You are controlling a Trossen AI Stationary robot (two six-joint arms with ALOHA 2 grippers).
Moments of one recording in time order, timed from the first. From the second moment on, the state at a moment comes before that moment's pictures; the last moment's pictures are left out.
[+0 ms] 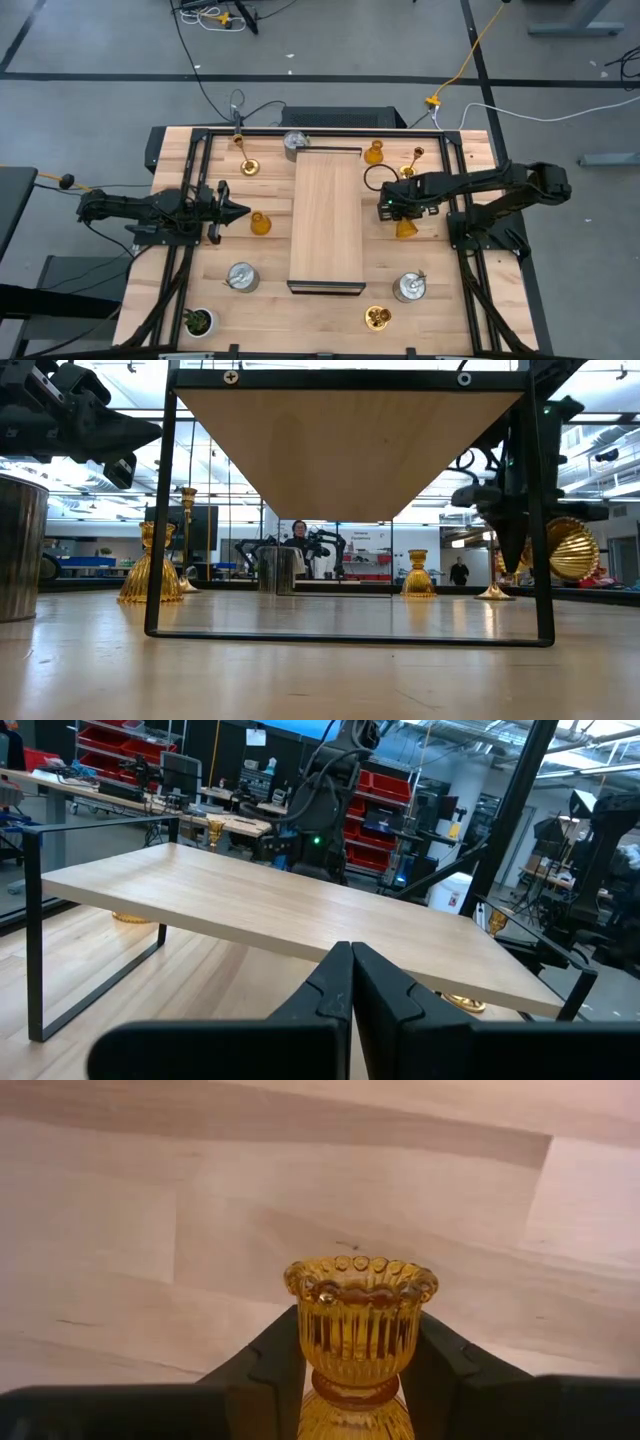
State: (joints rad) left arm -0.12 0.00 0.01 0.08 -0.19 -0.25; right arm -0.12 1.34 0.75 -0.84 0.05 1.27
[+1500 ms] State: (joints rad) left arm -0.12 0.00 0.01 0.08 -0.19 -0.25; right arm -0.13 1.24 1.25 -0.54 0.45 0.41
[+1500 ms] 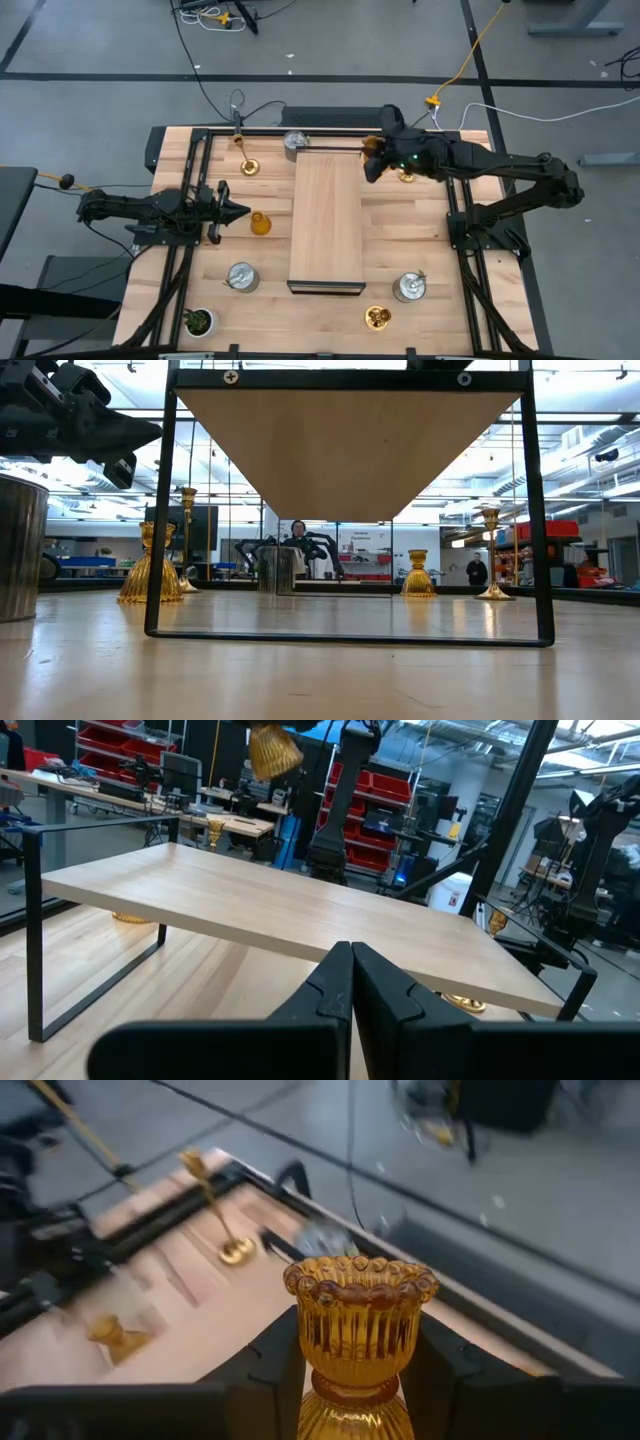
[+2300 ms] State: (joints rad) left arm -0.12 0.00 0.01 0.08 -0.19 -0.25; right arm -0.11 1.32 1.04 0.11 0.24 0.07
